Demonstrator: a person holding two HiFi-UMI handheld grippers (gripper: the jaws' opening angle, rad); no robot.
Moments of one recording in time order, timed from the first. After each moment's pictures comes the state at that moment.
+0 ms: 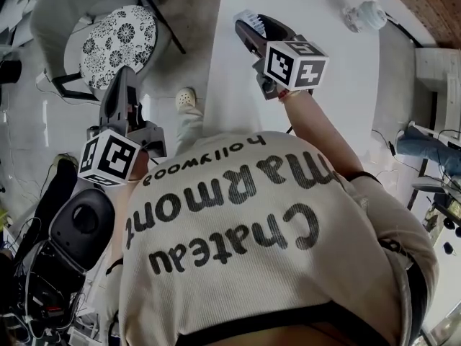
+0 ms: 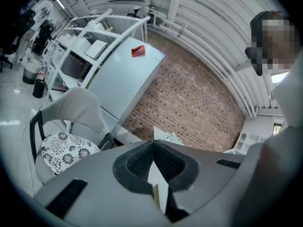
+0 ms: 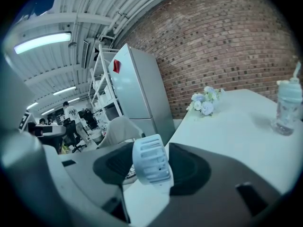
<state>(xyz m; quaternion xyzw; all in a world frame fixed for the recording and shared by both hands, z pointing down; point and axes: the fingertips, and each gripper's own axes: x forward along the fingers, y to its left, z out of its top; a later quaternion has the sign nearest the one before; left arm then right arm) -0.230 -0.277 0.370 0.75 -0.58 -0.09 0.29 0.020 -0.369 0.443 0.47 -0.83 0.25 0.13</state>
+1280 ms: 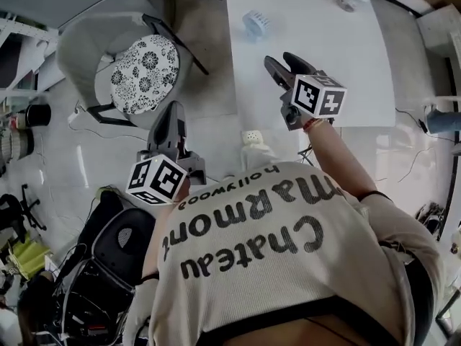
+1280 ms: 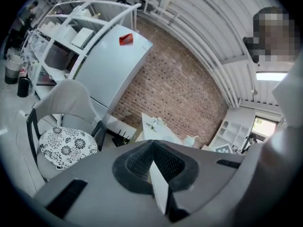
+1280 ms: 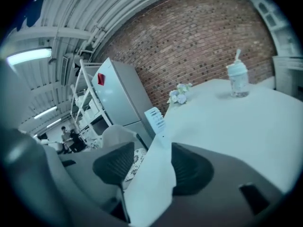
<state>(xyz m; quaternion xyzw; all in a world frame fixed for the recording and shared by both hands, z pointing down) -0.223 -0.207 0.383 0.81 -0.50 -0.03 0.31 0.035 -0.260 0.457 0.56 -0.76 0.33 0.06</state>
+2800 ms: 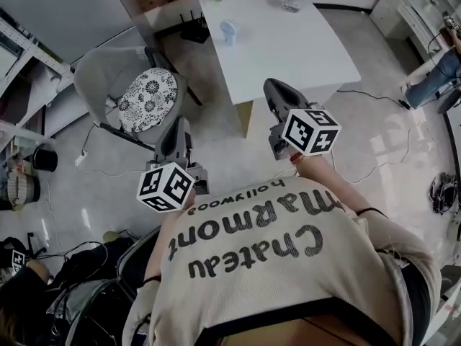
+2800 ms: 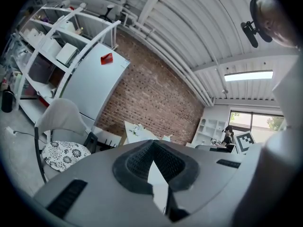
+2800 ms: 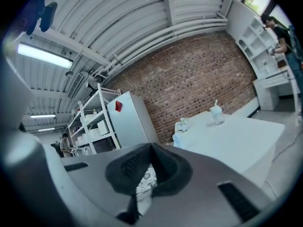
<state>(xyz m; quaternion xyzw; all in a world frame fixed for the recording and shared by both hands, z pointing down) -0.265 -0.003 0.301 0.88 -0.43 -0.07 0.22 -0.039 0.011 0.299 0.64 -0.74 0.20 -0.07</state>
